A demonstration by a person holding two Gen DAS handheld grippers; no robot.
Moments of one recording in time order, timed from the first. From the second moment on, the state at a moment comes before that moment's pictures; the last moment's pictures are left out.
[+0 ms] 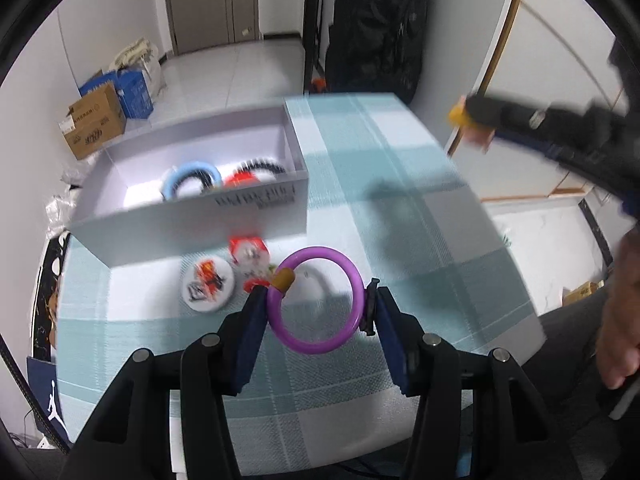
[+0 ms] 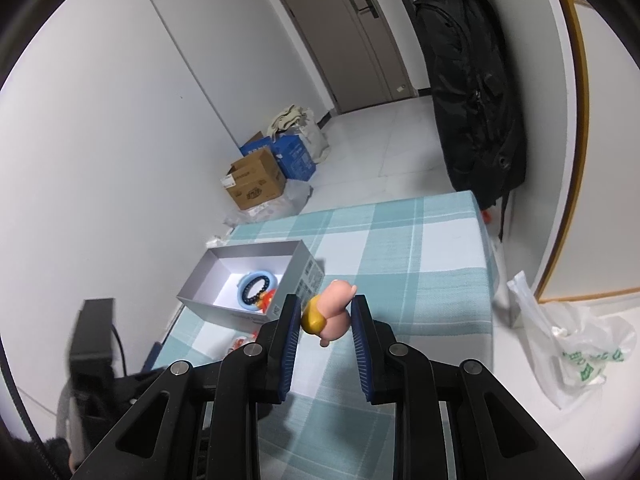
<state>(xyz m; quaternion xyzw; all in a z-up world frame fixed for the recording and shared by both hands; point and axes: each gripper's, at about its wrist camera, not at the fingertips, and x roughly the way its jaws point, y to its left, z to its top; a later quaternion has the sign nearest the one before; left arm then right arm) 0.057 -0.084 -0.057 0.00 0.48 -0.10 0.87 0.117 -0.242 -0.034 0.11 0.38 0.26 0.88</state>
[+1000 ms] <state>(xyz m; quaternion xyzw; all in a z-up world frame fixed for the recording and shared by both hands) 0.137 0.040 -0.036 -0.17 0.40 -0.07 0.90 0.172 -0.122 -0.042 0.07 0.37 0.36 0.86</state>
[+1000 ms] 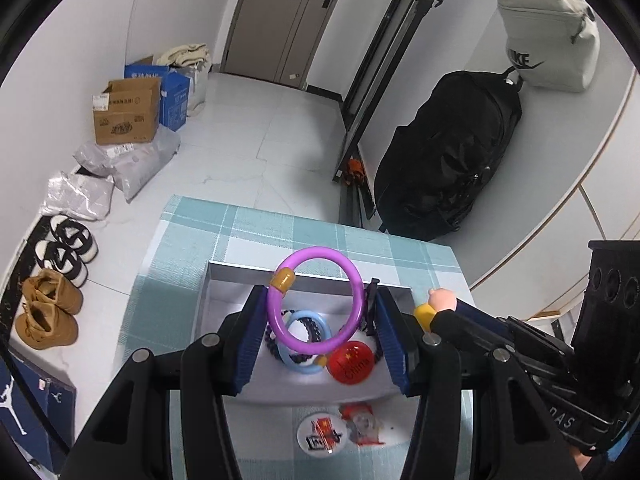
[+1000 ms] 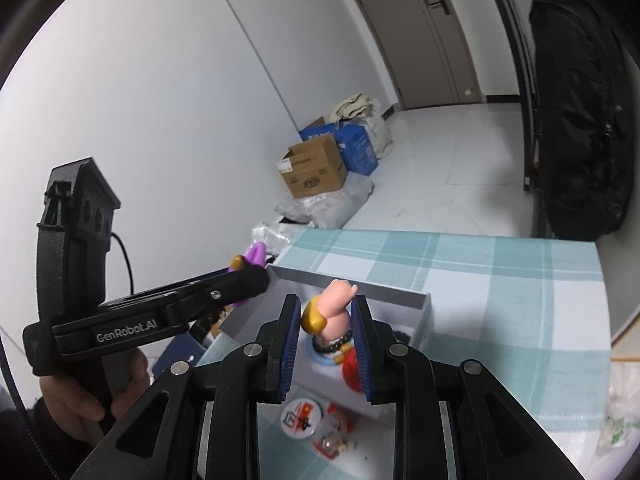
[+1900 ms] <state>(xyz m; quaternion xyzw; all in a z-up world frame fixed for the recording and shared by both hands) 0.160 0.043 -0.058 -0.18 0.45 -0.09 0.87 0.203 -0.108 -0.070 0.05 0.41 0.36 0.84</state>
